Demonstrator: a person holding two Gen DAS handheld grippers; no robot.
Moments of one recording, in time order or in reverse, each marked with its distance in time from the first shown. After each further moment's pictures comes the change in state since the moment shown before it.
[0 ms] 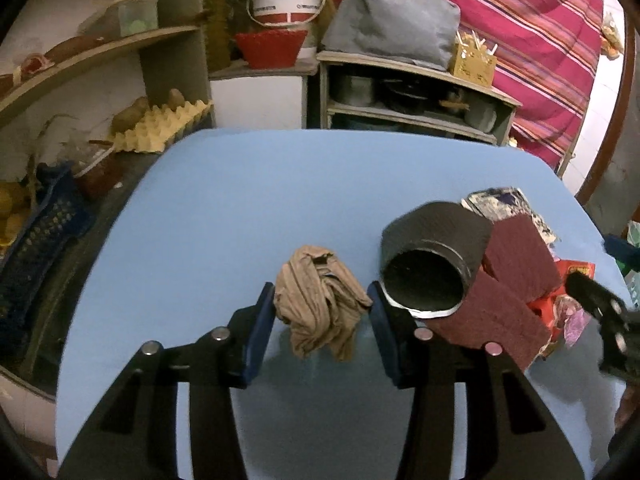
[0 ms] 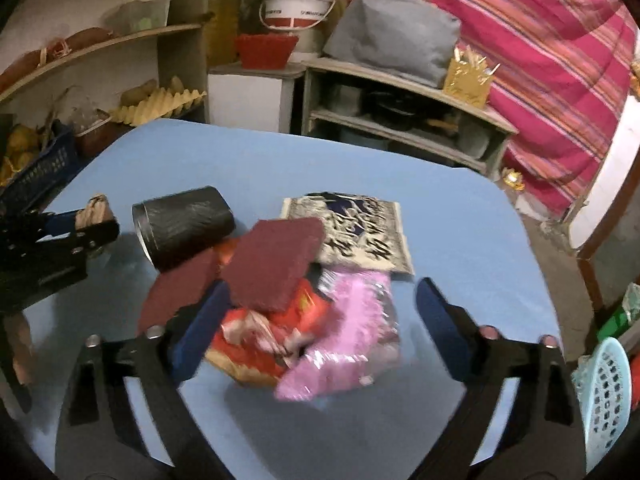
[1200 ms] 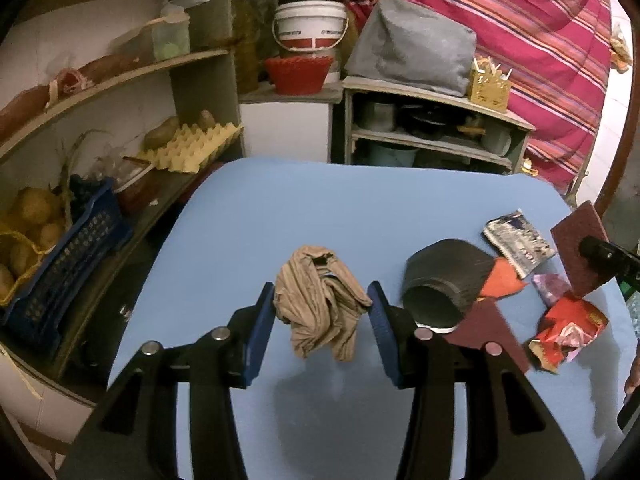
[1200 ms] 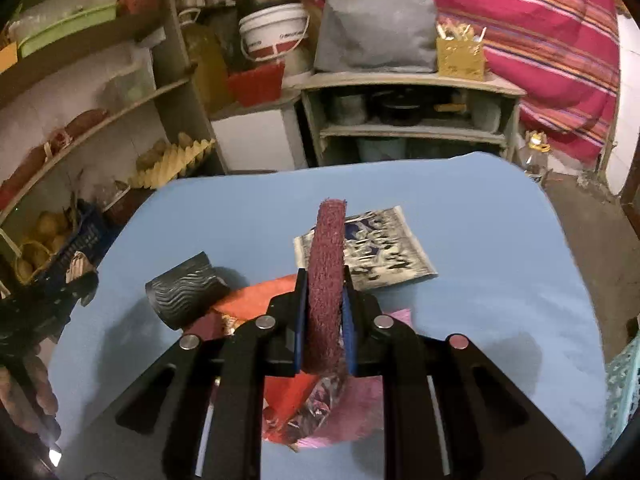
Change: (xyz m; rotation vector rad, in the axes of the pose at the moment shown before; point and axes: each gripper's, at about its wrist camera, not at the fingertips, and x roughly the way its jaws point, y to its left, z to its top) left arm -0.043 0.012 0.014 -0.018 -0.066 0.060; right arm -0.015 -0.063 0.014 0.226 -0.061 0.167
